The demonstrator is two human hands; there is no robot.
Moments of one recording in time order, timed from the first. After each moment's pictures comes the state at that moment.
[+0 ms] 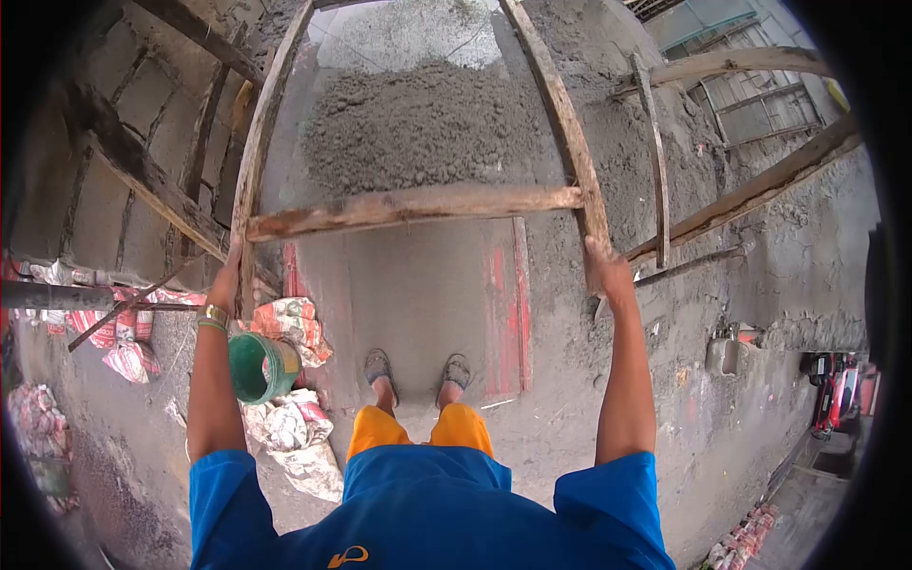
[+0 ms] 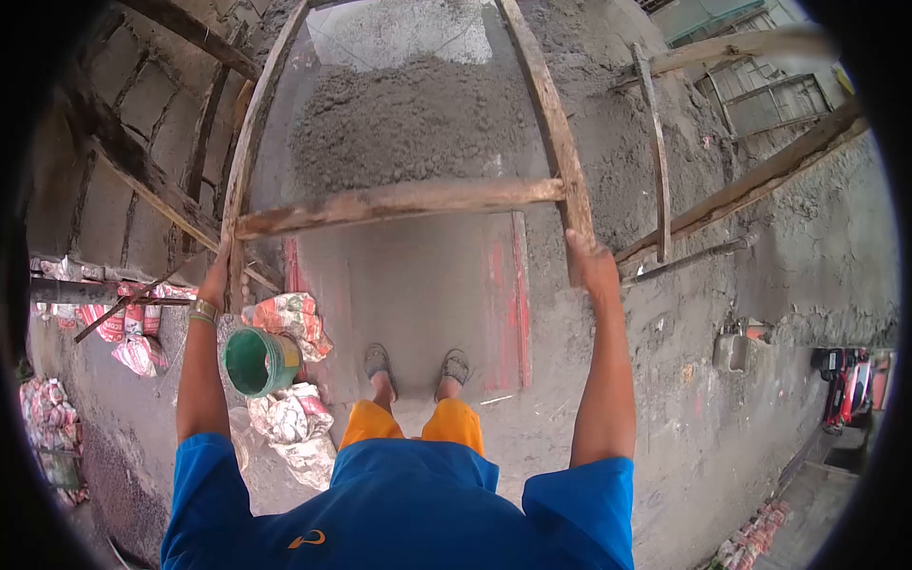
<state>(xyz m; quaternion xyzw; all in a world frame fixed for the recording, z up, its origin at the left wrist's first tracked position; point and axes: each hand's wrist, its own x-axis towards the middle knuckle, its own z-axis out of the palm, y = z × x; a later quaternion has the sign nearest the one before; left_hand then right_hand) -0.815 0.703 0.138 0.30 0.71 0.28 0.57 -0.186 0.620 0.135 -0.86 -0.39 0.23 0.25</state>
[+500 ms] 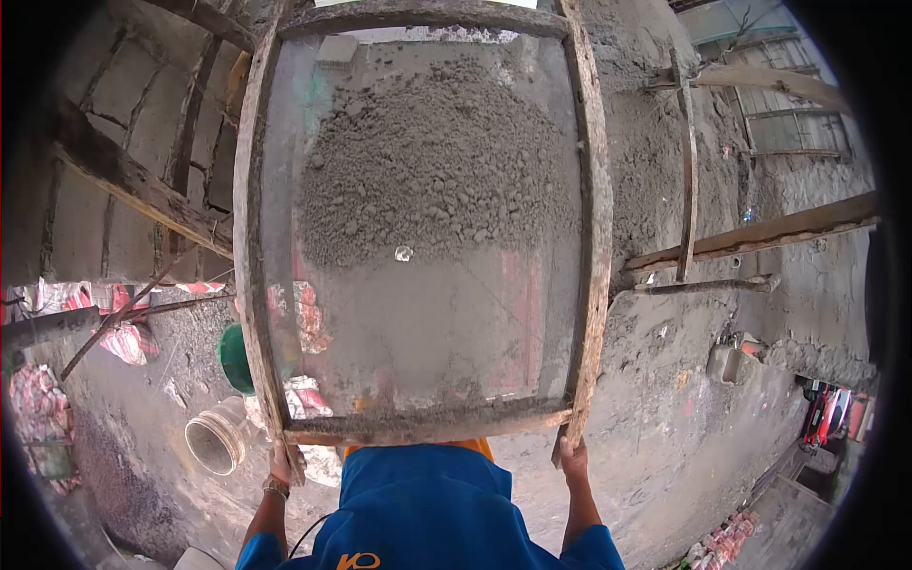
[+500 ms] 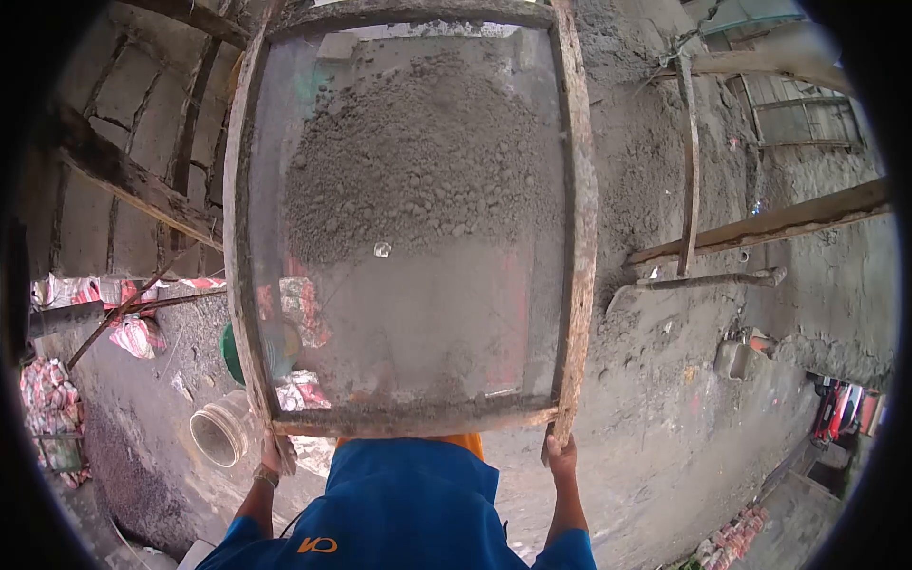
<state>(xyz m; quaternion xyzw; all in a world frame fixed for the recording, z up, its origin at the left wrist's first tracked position) -0.880 0.353 -0.024 0.12 0.71 0.33 0.61 -0.226 0.269 -0.022 -0.77 -0.20 0.47 0.37</state>
